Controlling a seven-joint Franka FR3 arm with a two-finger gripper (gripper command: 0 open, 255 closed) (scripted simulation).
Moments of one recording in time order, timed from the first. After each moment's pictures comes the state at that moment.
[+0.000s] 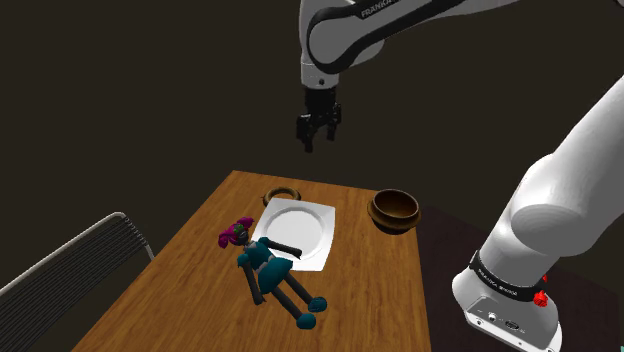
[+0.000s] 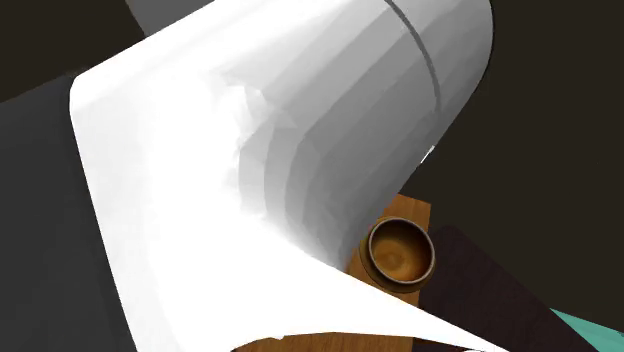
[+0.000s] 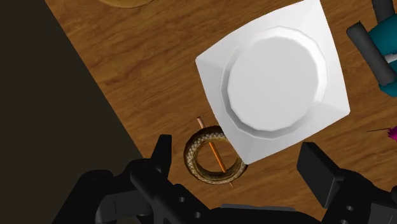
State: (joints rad) arm -0.01 -0.16 0.19 -2.19 0.04 2.01 0.13
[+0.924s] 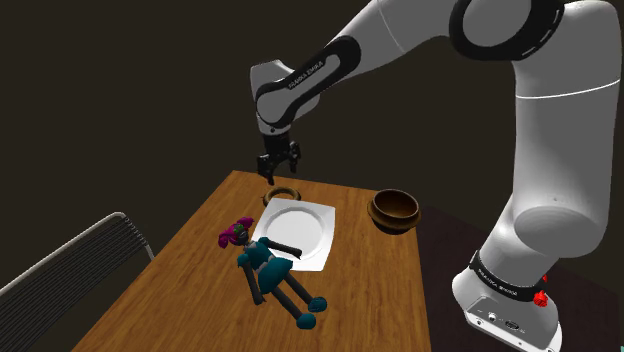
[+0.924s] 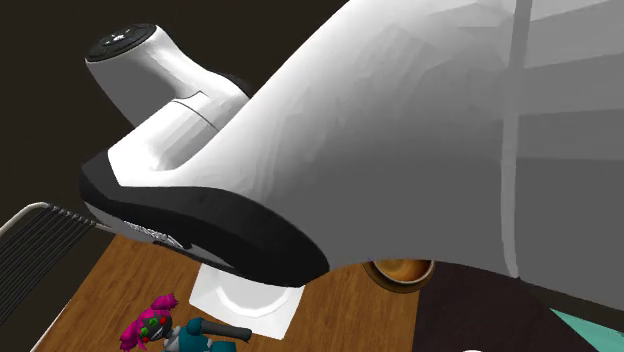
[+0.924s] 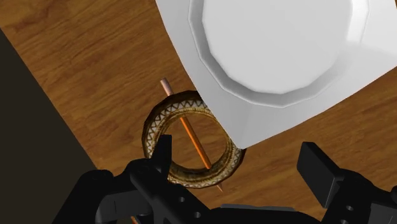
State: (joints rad) arm 0.04 0.39 0.21 -1.84 -0.06 2.13 0.27
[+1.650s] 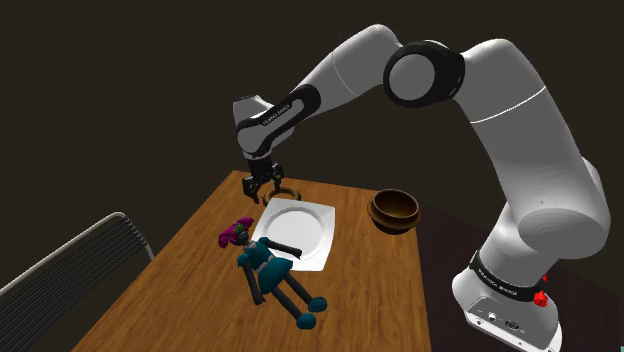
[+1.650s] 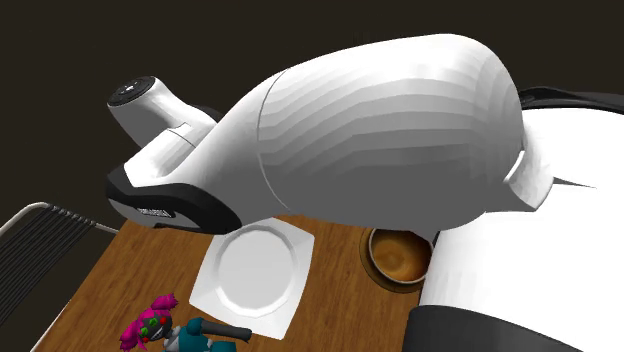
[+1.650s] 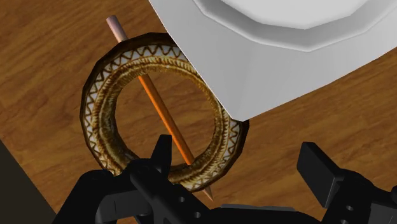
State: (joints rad) arm 0.10 0.76 0.18 -1.49 -0.10 2.11 0.31
